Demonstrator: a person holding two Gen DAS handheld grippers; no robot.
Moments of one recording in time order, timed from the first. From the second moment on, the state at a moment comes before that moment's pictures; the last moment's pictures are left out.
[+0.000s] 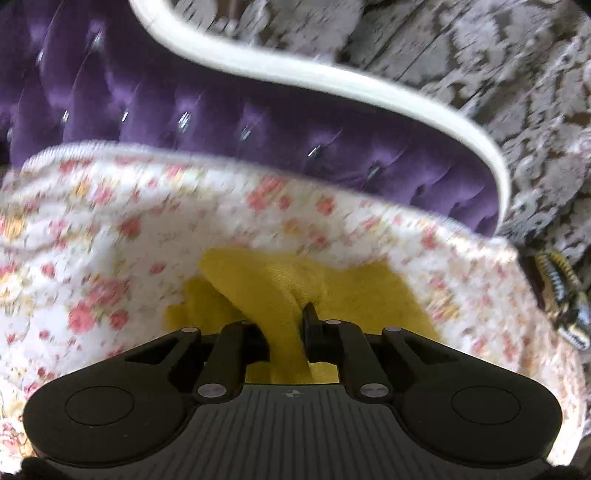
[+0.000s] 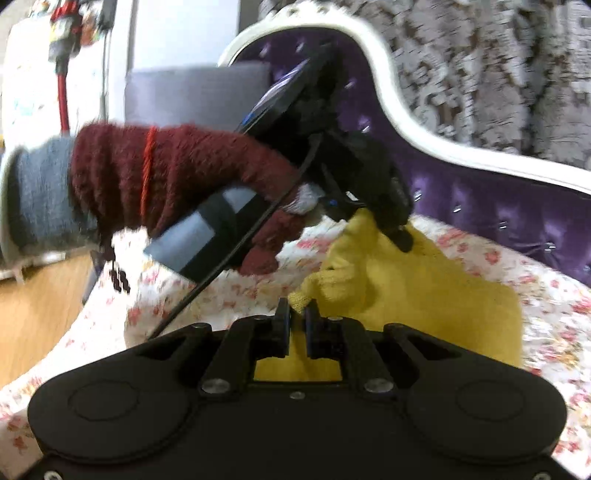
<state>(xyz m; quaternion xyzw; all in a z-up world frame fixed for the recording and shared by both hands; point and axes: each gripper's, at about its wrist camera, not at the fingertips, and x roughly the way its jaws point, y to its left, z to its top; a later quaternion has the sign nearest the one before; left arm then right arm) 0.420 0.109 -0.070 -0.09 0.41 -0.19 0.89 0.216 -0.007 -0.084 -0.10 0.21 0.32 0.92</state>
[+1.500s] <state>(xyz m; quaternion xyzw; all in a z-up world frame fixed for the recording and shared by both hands) 0.303 0.124 -0.109 -0.11 0.42 -0.19 0.88 0.269 -0.146 -0.085 0.09 0.31 0.22 0.92</state>
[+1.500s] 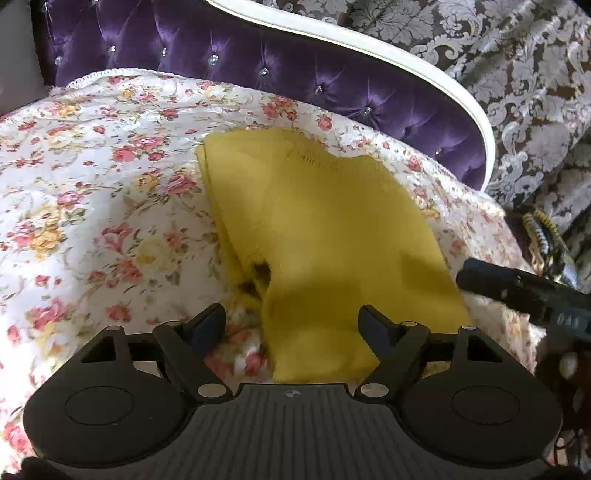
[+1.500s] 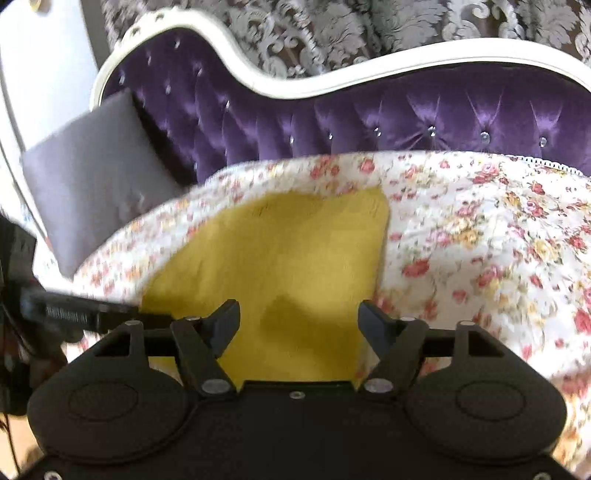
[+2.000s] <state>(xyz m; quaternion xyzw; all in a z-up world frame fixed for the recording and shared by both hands) 0.337 0.115 -0.126 -0.20 0.42 -0.22 0.86 0.374 -0.174 -0.130 0.23 0.35 0.27 0.87</state>
